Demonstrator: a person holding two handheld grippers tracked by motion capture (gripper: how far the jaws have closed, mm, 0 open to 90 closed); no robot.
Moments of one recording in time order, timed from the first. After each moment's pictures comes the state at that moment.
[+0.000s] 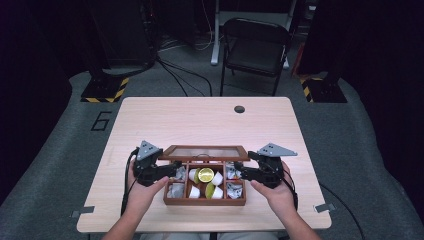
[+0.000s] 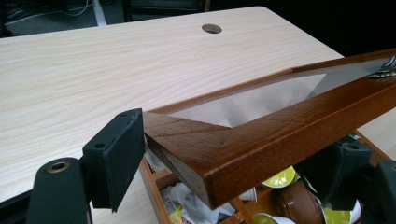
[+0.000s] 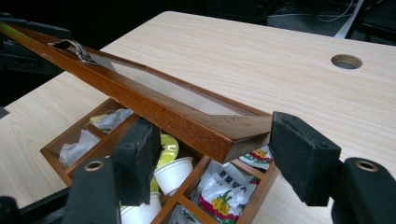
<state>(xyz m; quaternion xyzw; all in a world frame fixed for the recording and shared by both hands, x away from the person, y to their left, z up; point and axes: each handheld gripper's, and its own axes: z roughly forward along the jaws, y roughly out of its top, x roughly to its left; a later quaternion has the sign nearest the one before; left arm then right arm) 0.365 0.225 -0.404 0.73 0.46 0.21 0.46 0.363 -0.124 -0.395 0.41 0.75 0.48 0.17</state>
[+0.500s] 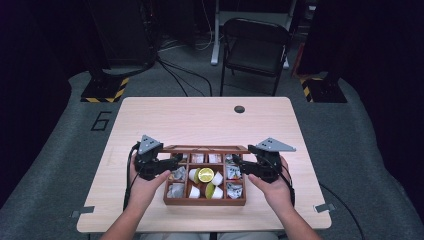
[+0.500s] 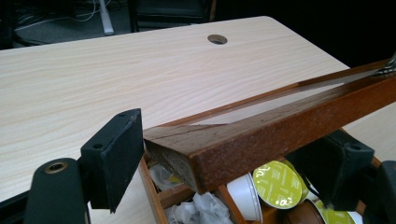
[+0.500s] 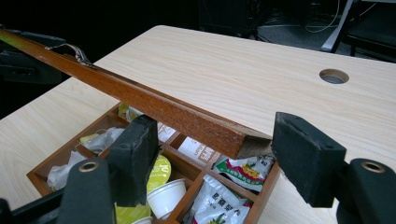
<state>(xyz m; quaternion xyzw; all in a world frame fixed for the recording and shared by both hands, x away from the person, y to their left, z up) 0.377 0.221 -0.397 0.72 0.47 0.22 0.46 0.372 -0.118 -0.387 0.42 0.74 0.49 0.19</state>
